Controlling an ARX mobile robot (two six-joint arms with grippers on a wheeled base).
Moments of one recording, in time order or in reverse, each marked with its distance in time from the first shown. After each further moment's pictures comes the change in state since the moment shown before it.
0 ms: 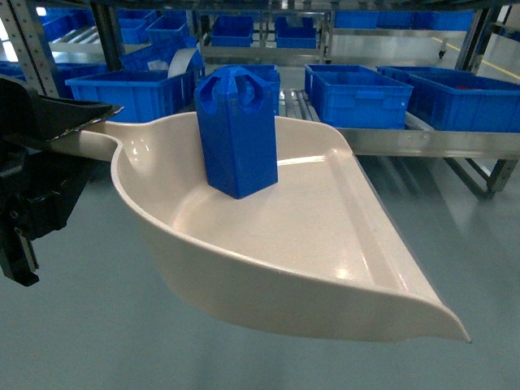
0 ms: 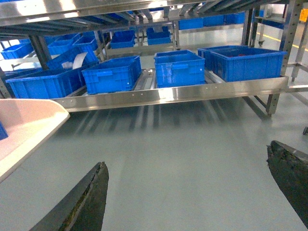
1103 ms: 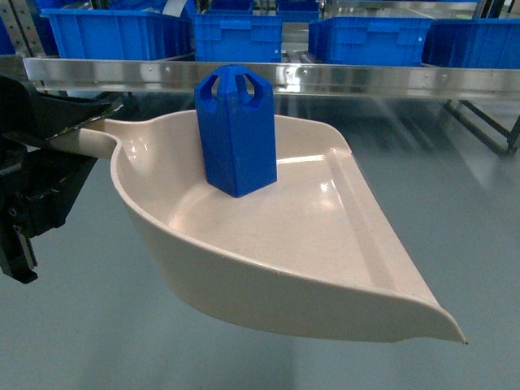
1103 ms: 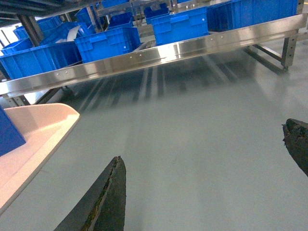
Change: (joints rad) left arm 0.000 0.000 0.000 0.000 0.000 0.008; right arm 0.000 0.000 0.000 -0.001 0.000 0.003
